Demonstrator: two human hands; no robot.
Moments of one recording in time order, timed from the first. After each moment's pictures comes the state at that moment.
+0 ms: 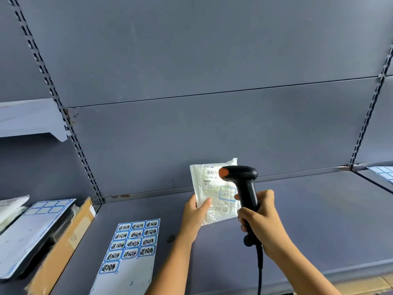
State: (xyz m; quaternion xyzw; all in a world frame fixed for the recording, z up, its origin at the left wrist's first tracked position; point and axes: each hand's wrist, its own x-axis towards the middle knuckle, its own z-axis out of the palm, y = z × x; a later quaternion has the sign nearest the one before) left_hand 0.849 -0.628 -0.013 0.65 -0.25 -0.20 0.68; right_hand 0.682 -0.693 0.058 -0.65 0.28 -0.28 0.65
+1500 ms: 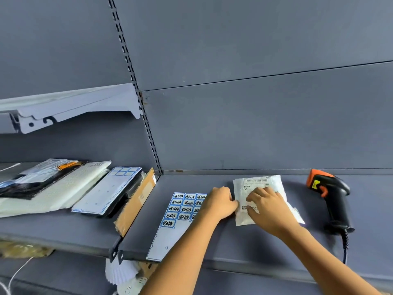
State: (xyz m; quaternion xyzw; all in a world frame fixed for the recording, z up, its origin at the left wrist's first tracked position) left_hand 0.842 -0.554 0.027 0.93 -0.28 -0.08 0.22; right_hand 0.756 -0.683 -0.006 -0.98 0.11 -0.17 0.09
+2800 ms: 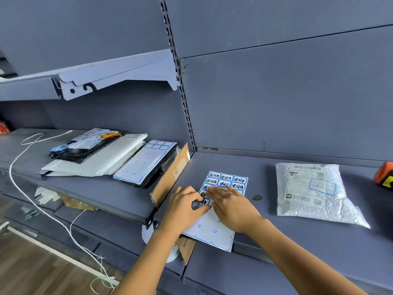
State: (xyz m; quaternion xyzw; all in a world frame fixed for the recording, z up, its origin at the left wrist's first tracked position) left_hand 0.880 -0.378 -0.036 0.93 -0.27 0.11 0.24; right_hand 0.832 -0.552 -0.037 -0.97 -0.16 -0.04 0.16
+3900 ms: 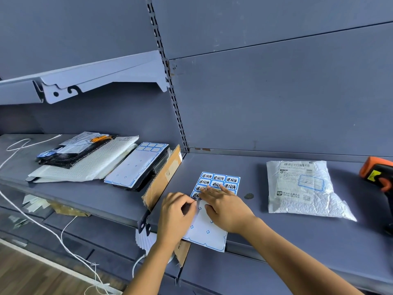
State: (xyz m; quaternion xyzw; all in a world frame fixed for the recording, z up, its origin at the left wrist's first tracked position) left_hand 0.861 -0.380 -0.047 0.87 -0.24 0.23 0.35; right_hand 0.830 -0.552 -0.035 -0.97 -0.16 -0.05 0.15
